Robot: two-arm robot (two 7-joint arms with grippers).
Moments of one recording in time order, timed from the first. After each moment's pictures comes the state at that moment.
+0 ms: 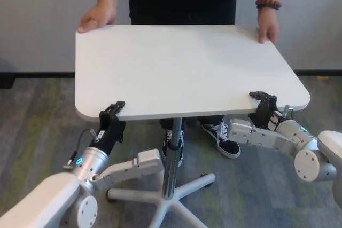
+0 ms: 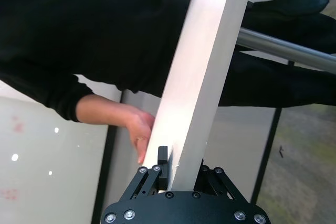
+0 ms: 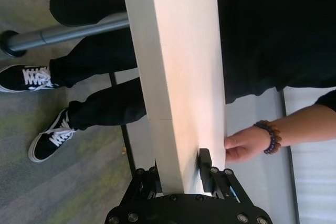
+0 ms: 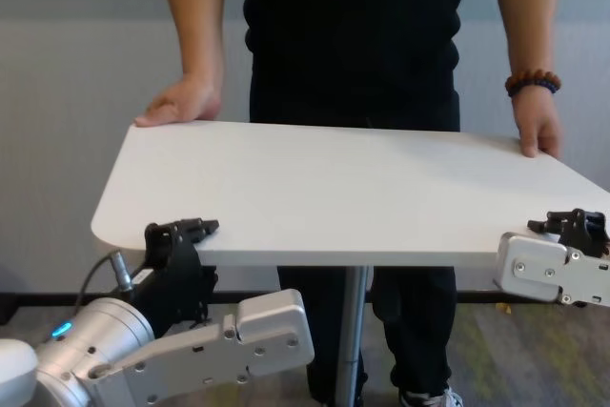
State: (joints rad) left arm -0.35 0.22 0.56 -1.00 0.99 -0.05 0.41; right arm 0.57 0.33 -0.57 -0.77 -0.79 -0.13 -0.06
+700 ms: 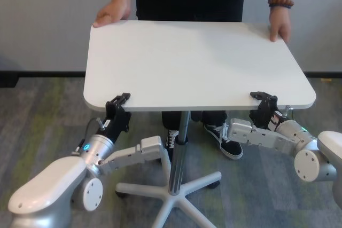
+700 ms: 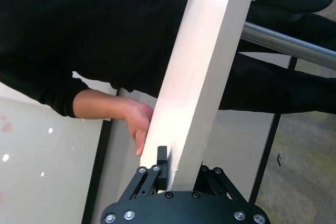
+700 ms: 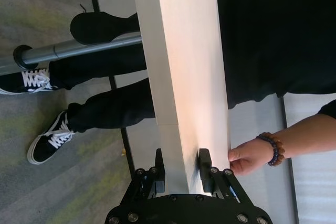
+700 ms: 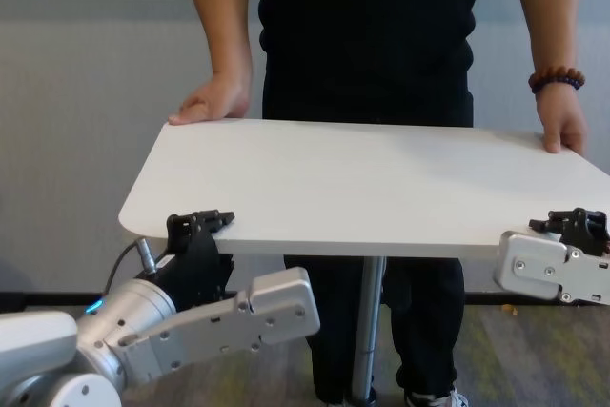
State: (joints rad) left arm -0.52 0.13 0.59 -0.69 0.95 -0.17 0.45; right arm 0.57 0.33 -0.57 -0.76 -0.79 -0.13 -0.06
